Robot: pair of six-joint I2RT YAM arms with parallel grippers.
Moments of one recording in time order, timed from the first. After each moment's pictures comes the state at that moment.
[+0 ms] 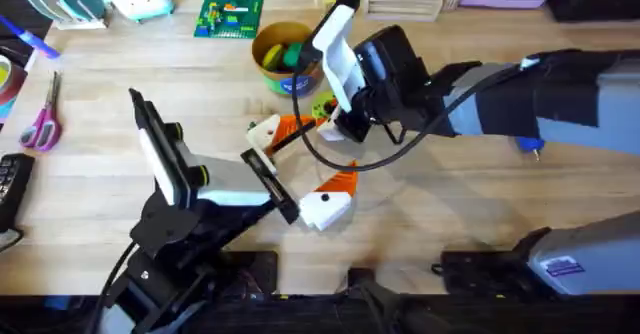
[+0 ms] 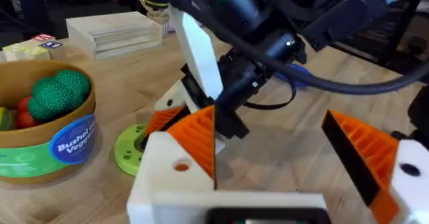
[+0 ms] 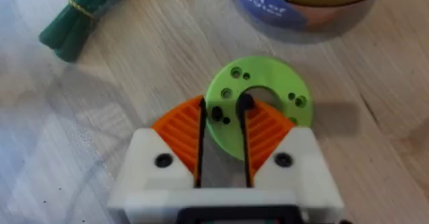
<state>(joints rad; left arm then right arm) -0.62 0.00 0.01 -0.06 0.30 -0.16 0.66 1.69 0.87 -0.07 -0.24 -0.29</state>
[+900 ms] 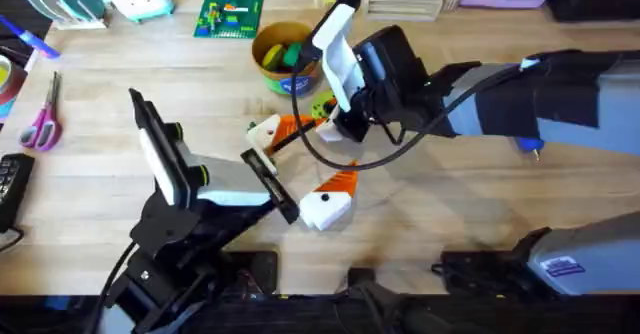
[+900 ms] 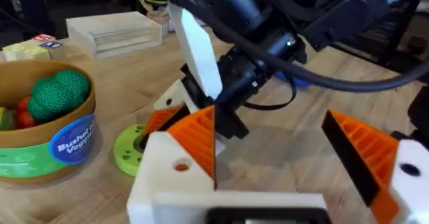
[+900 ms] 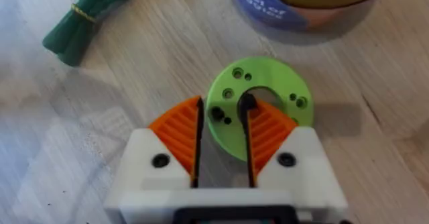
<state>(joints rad) -0.62 0.00 0.01 -0.06 0.30 -0.16 0.66 1.69 0.87 -0.06 -0.24 -0.28</state>
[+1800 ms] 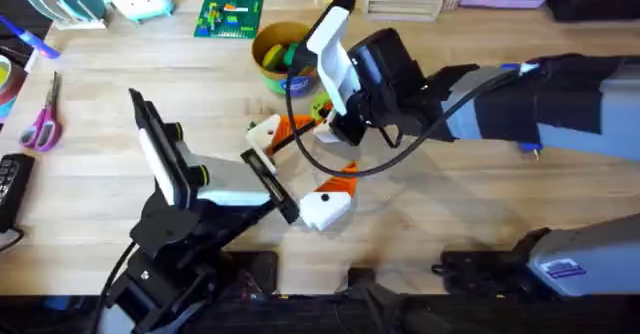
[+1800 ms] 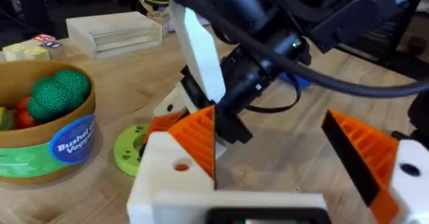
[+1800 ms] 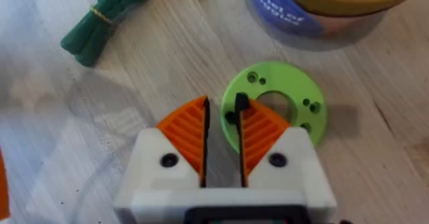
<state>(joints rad) -0.62 0.00 0.01 -0.06 0.29 -0.16 0.69 1.68 0.87 -0.07 -0.24 -0.27</state>
